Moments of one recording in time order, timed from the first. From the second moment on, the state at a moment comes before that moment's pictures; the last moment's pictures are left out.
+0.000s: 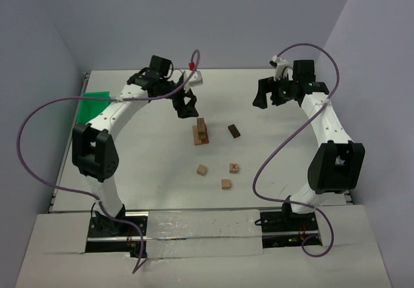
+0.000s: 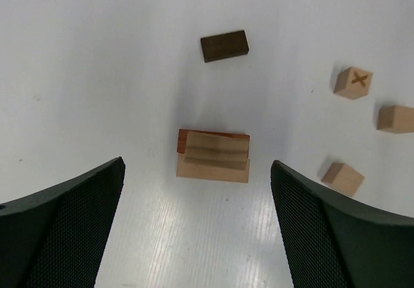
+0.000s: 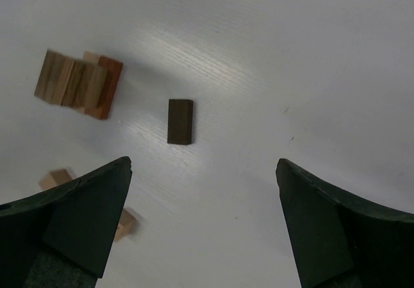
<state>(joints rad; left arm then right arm) -0.46 1.89 1.69 -0.67 0.72 0.66 -0.03 1.57 1.37 -0.62 -0.51 -0.12</state>
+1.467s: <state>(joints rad) -0.19 1.52 1.27 -0.57 0.97 0.42 0.33 2.06 1.57 -0.97 -0.36 -1.56</state>
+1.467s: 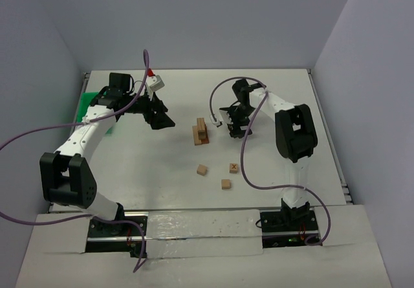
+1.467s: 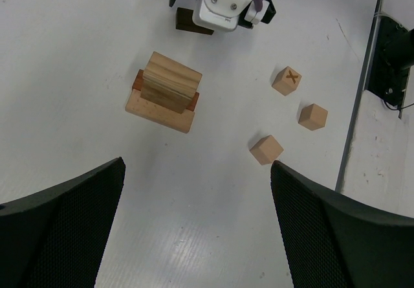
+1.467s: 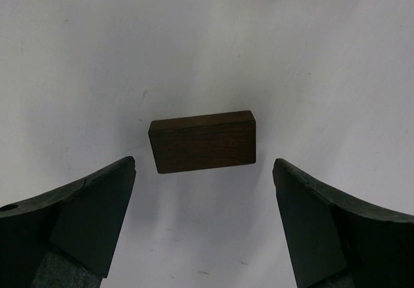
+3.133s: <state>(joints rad) -0.02 1.53 1.25 -0.43 0.91 0.25 0.50 2.01 1.92 -1.13 -0.35 -0.94</state>
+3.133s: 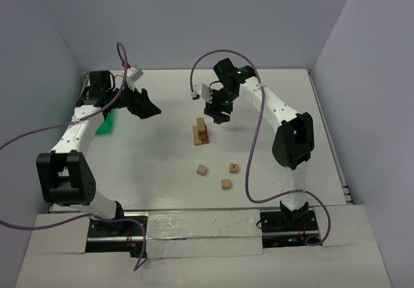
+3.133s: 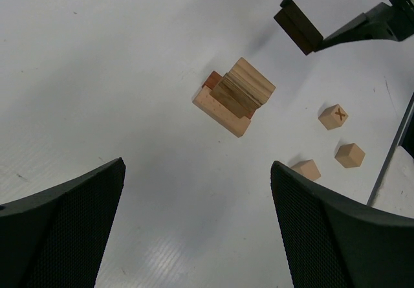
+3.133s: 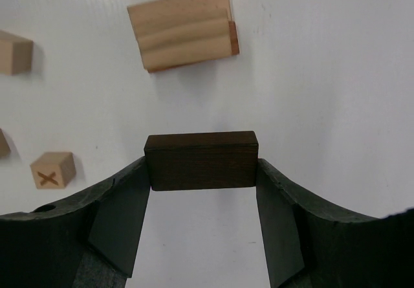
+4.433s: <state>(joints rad) 0.07 1.57 1.22 -0.29 1.00 0.08 0.63 2.15 2.07 -1.14 -0.27 -0.84</state>
